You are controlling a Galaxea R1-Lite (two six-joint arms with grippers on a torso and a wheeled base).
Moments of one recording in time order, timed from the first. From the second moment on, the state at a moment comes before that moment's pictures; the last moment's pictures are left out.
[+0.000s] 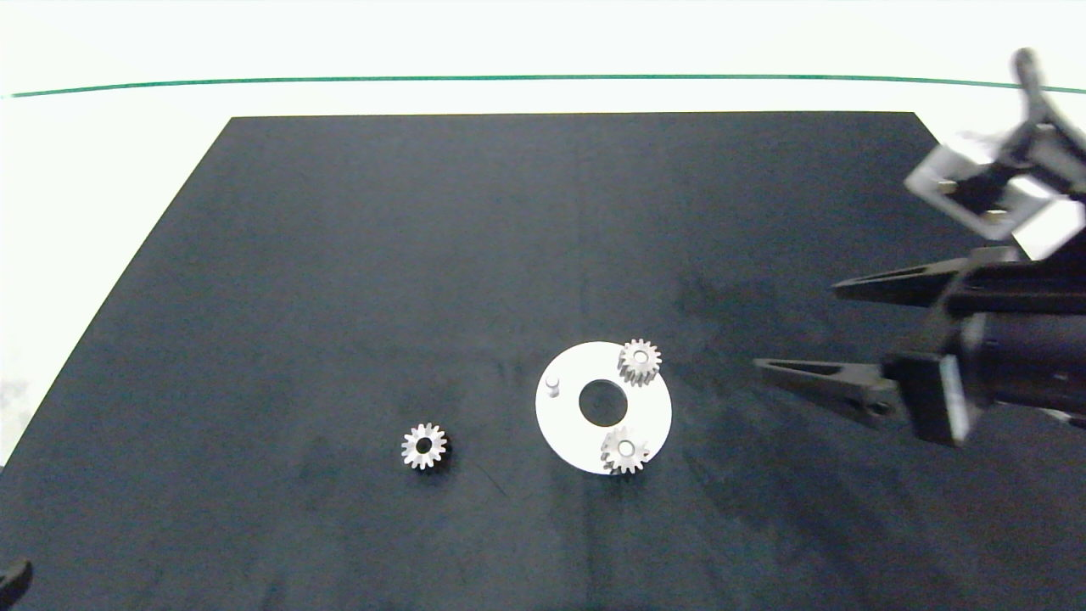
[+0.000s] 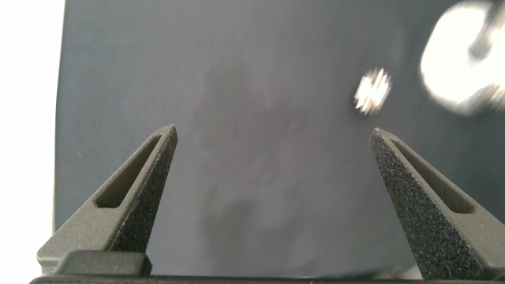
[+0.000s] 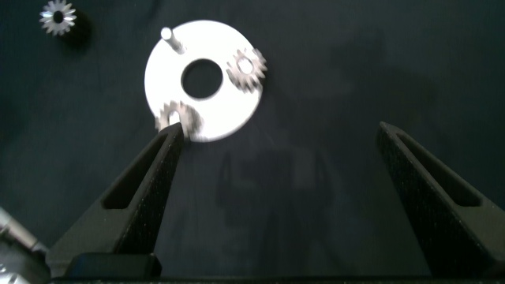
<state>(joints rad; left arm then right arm) -0.14 0.53 -0.71 0.44 0.03 0.10 0.64 1.32 -1.12 0.23 -0.11 -0.21</state>
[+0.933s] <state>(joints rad) -0.31 0.89 -0.62 0.06 0.03 0.26 0.52 0.88 -1.11 0.51 -0.15 -0.08</state>
